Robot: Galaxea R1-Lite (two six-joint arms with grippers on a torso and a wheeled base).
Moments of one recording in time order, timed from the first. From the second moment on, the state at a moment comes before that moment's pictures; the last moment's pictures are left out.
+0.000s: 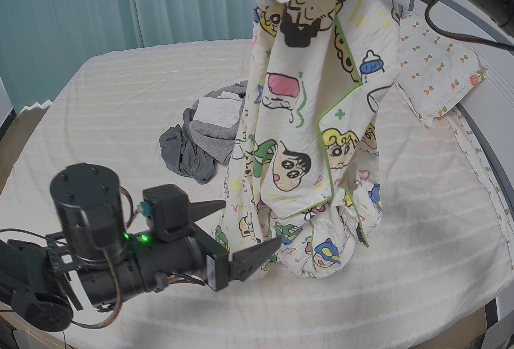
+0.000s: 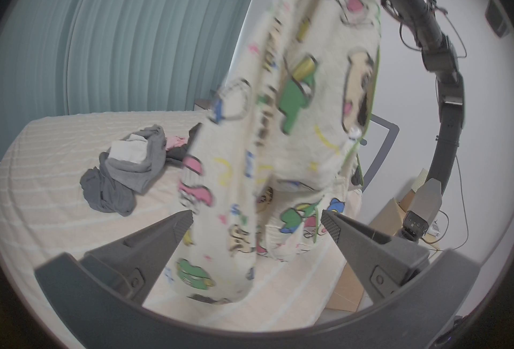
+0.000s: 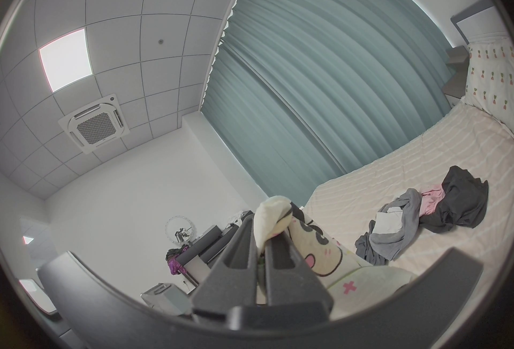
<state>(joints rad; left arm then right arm) -0.80 1.54 -0.52 -0.78 -0.02 -0.12 0.93 1.49 -1.49 -0.30 0.02 0.50</state>
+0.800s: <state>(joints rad) -0.85 1.83 -0.58 -0.80 0.24 -0.13 0.85 1.50 -1.52 -0.29 0.02 0.58</state>
